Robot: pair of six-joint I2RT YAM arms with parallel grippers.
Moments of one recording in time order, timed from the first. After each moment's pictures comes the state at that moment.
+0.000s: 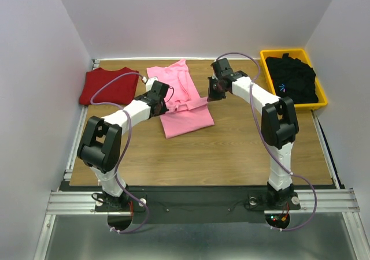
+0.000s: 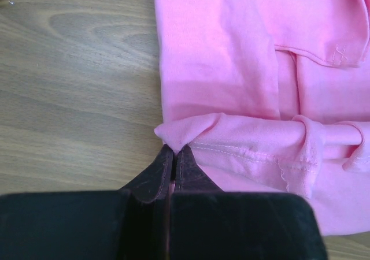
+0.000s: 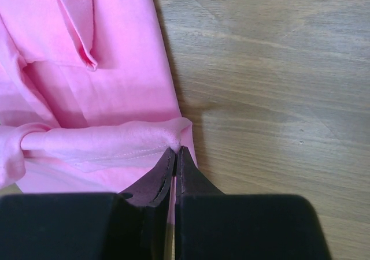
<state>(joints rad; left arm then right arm) -0.44 1.71 1.14 -0.35 -0.33 -0.62 0.42 2.09 1.74 -0.62 -0.02 0.43</state>
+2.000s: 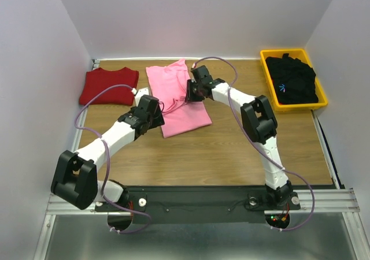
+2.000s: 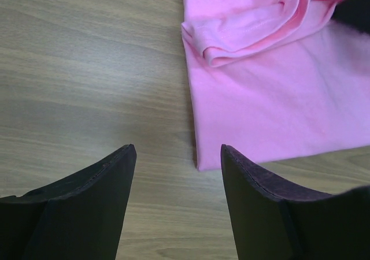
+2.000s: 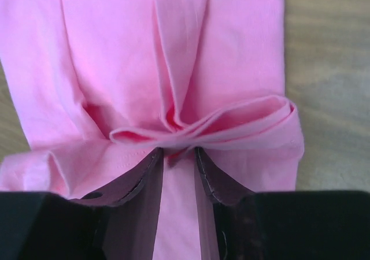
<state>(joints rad) -0.48 1.32 0.87 -0.39 -0.33 -0.61 0.55 2.30 1.84 -0.39 -0.10 0.47</state>
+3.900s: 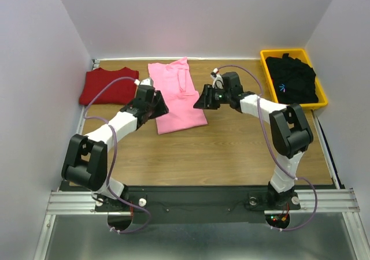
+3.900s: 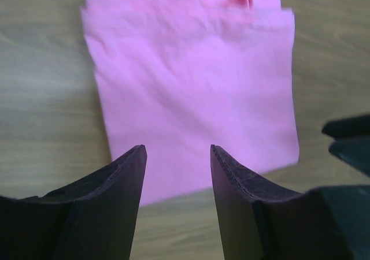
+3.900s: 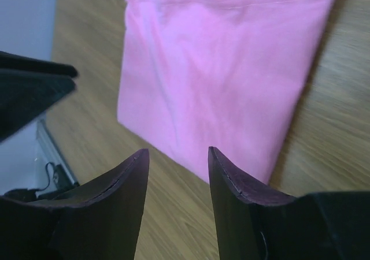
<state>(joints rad) -0.36 1.50 0.99 -0.18 -0.07 -0.59 0.40 1.88 1.27 -0.03 -0.57 0.52</state>
